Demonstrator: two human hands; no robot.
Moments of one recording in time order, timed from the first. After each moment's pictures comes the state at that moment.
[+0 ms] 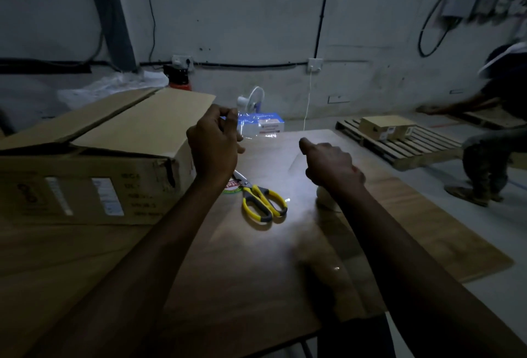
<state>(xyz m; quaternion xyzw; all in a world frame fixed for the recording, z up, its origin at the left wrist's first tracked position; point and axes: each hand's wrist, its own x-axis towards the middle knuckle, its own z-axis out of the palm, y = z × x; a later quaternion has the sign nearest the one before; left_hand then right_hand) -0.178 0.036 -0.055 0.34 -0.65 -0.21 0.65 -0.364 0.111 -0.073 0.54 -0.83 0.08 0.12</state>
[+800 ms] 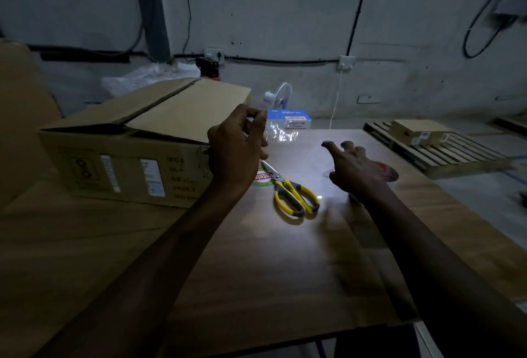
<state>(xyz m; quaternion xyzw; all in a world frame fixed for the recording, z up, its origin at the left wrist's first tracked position) -0.135 0.059 -0.061 0.29 -0.66 -0.19 0.67 -0.366 0.090 -0.099 0.56 -0.82 0.07 0.09</state>
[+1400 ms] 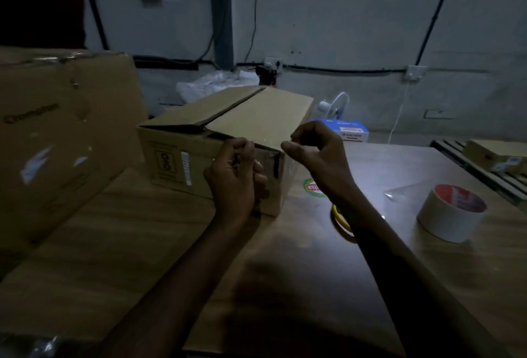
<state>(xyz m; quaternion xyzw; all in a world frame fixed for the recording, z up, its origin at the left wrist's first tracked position) -0.045 0.062 -0.096 0.35 -0.54 -0.24 0.73 -0.194 0.064 -0.062 0.66 -0.41 0.60 -0.19</state>
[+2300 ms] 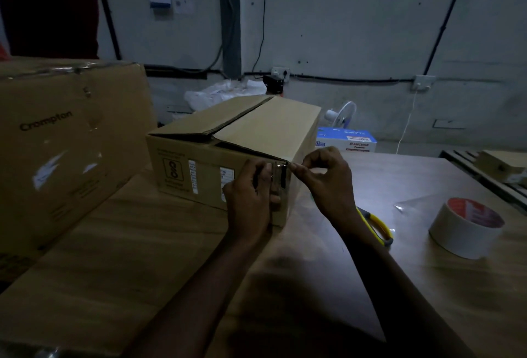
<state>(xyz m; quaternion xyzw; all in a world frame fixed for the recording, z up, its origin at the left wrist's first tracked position) -0.052 0.061 -0.113 0.46 -0.62 -0.14 0.62 -0.195 0.052 -0.094 0.63 -0.47 0.61 -0.07</state>
